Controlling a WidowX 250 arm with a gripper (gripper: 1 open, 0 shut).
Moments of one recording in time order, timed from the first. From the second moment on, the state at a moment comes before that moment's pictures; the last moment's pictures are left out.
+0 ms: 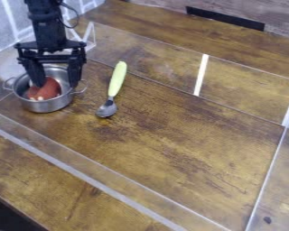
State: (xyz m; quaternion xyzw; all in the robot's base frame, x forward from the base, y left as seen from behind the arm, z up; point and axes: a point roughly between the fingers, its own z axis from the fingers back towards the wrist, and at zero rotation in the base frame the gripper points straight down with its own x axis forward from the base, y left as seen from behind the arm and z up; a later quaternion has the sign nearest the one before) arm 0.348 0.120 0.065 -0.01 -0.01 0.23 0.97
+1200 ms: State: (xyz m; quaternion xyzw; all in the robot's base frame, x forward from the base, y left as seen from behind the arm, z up) arm 0.383 0.087 0.124 -0.02 0.00 0.20 0.98
